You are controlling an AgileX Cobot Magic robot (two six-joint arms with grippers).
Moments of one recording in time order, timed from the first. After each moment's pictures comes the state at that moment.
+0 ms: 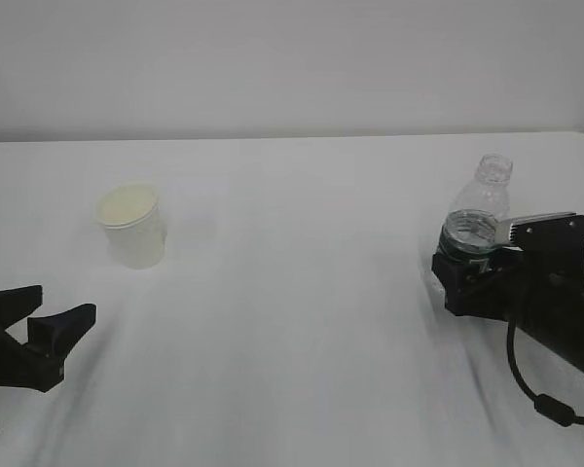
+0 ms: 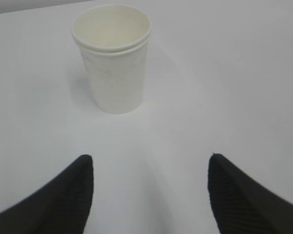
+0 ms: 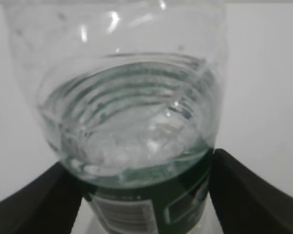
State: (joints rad) left arm -0.18 1.77 -0.16 0.23 -1.15 -0.06; right arm 0.10 2.10 -0.51 -0.17 -1.15 0.07
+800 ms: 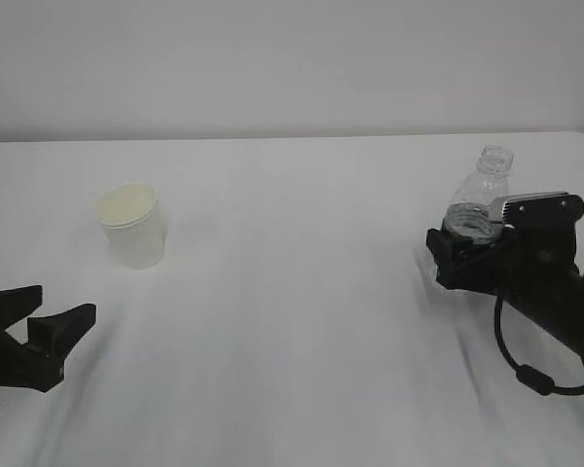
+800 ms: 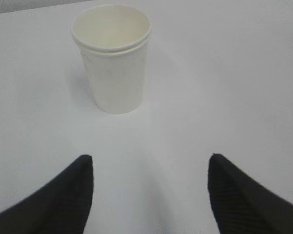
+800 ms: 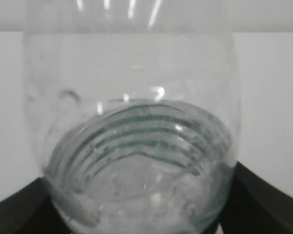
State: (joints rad) left arm -0.18 1.77 -0.16 0.23 -1.15 -0.06; right arm 0.10 2.12 -0.60 -0.16 -1.15 0.08
